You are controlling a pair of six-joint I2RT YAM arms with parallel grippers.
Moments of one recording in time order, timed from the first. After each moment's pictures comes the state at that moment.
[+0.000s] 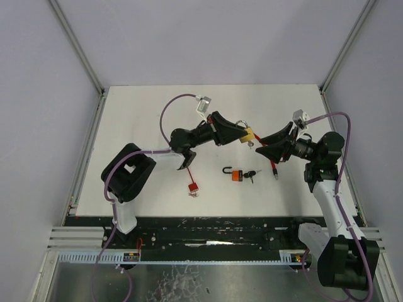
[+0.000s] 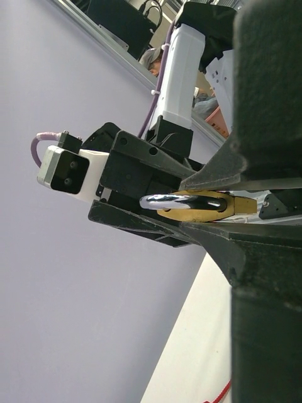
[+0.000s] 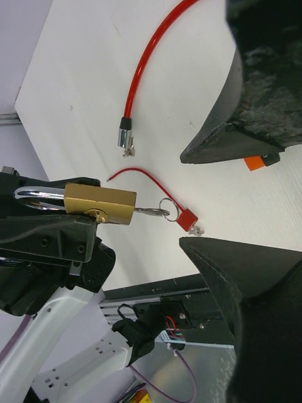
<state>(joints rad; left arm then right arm) -0.67 1.89 1.02 1.53 0.62 -1.13 -0.08 0.95 0.58 0.49 -1.29 0.38</state>
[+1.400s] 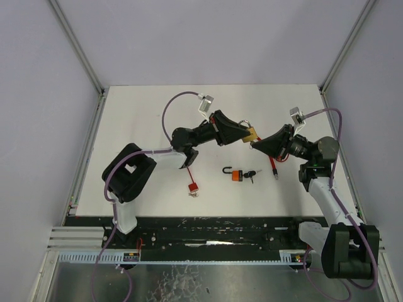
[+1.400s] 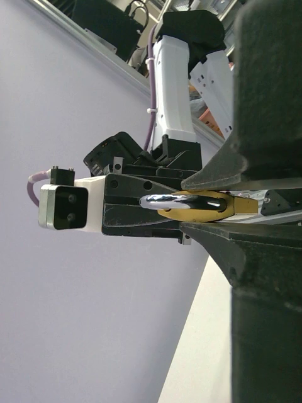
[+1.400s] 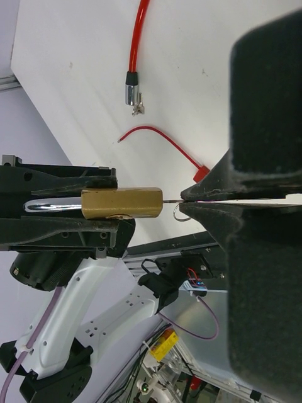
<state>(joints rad) -0.69 1.89 1.05 1.53 0.63 -1.10 -0.02 1.04 0.53 0.85 -1.24 0.80</state>
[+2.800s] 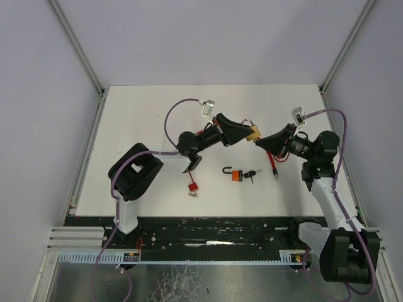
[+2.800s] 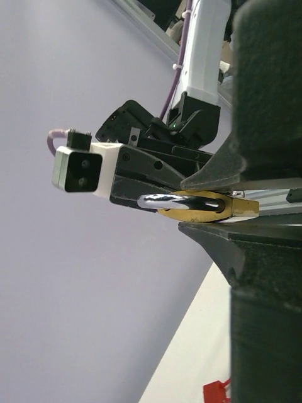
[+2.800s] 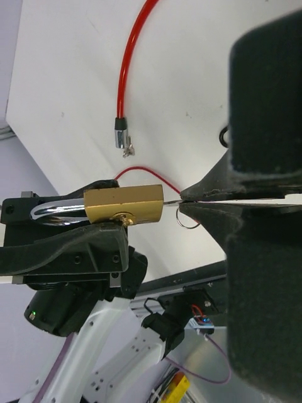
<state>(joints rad) -0.74 1.94 1.02 1.52 0.45 -1.05 -0.05 0.99 0.57 0.49 -1.15 0.48</state>
